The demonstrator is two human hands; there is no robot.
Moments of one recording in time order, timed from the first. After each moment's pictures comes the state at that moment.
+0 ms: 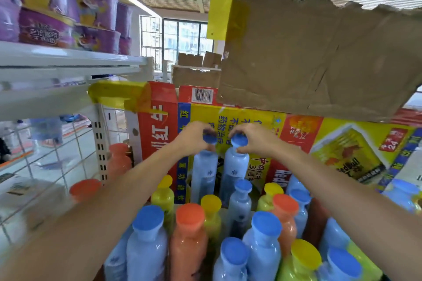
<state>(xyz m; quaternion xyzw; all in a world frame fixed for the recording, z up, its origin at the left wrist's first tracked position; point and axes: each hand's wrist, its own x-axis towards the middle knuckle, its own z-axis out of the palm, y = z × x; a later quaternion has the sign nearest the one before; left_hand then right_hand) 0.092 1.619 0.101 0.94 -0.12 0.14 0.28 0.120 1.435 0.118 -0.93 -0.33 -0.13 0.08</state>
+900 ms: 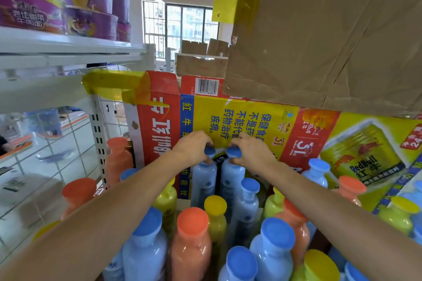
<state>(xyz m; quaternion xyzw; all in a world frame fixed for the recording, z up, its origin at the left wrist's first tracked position) 0.111 1.626 0.067 0.99 -0.08 0.10 0.10 0.141 1.457 0.061 -0.95 -0.27 -0.14 0.02</state>
